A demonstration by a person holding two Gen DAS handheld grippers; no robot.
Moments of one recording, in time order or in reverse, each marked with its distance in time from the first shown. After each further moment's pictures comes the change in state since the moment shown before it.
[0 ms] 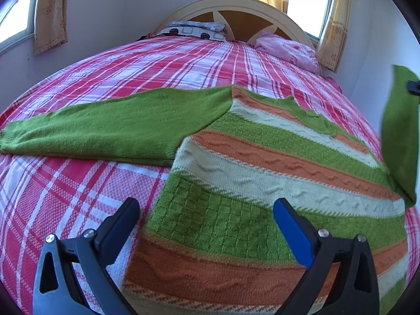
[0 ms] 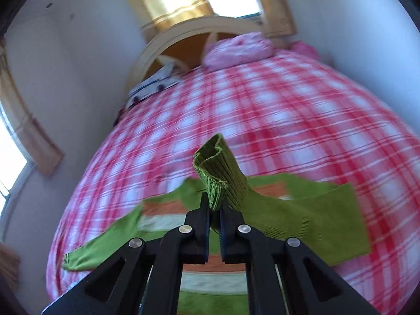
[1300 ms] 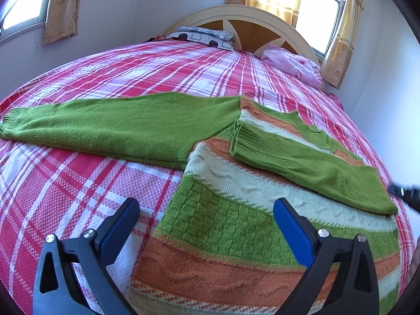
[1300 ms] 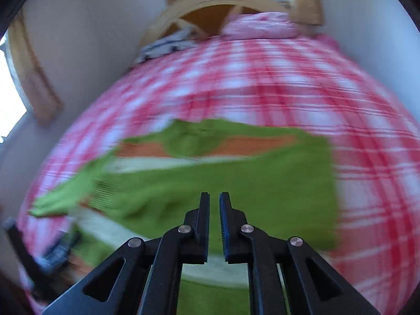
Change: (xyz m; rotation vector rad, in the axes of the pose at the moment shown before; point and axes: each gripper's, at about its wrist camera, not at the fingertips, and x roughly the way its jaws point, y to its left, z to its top) left arm -0.003 0.010 0.000 -0.059 -0.036 -0.005; right arm 0.048 -0.041 -0.092 -0.181 0.109 -0.089
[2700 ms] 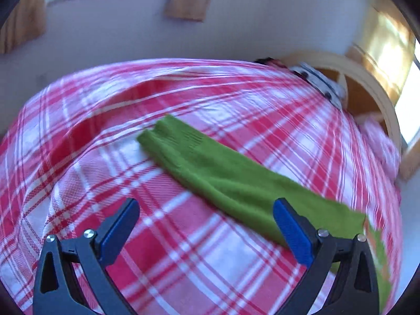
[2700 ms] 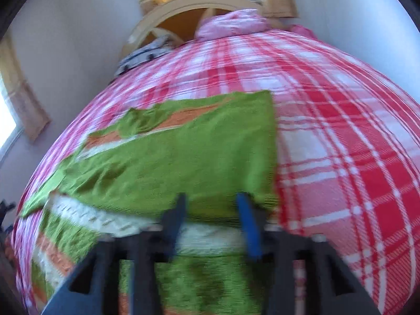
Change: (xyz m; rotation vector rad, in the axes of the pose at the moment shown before) left arm -0.058 0.253 0.066 -0.498 -0.065 0.345; right arm 0.008 -0.060 -0.058 0.065 -0.045 0.051
